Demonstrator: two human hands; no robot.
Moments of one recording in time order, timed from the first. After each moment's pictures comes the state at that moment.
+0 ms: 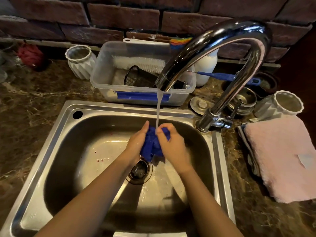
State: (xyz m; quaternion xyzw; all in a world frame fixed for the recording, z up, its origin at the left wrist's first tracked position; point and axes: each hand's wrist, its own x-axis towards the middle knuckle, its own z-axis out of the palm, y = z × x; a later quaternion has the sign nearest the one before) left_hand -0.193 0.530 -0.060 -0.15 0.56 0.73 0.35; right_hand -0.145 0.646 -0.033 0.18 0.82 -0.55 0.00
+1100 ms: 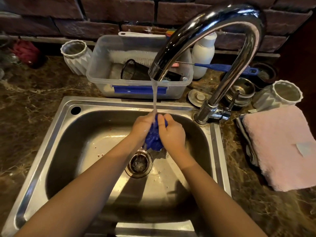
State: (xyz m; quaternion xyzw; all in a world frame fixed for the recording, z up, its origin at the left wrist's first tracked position) left_hand -0.208 0.560 -0.027 -0.16 0.65 0.68 0.30; right_hand -0.158 0.647 -0.031 0.20 0.90 -0.39 -0.02
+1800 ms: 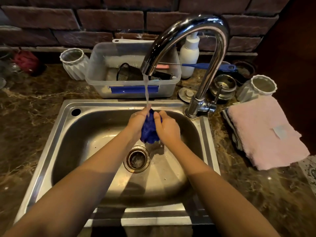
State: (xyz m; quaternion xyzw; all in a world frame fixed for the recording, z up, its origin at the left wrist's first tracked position) left_hand -0.199 0.556 -0.010 -0.17 0.62 0.70 0.31; right_hand -0.147 0.651 -0.024 0.16 0.91 -0.38 -0.03
